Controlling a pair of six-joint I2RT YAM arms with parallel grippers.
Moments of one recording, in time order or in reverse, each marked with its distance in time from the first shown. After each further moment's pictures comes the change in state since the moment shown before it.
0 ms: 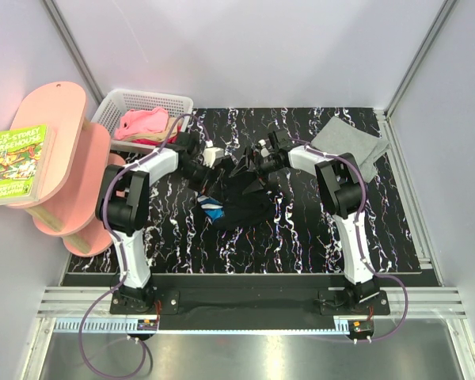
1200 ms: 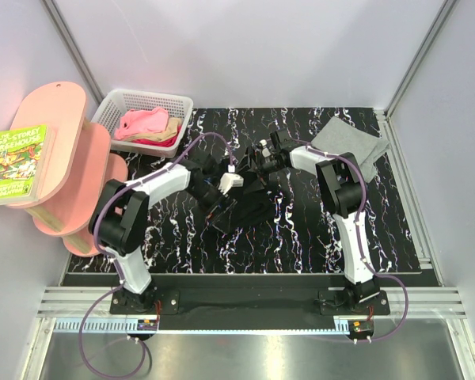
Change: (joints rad) left arm -0.204 -0.167 -0.183 -0.094 0.016 0.149; right arm -0.014 0.009 -0.008 0.021 -0.040 0.002
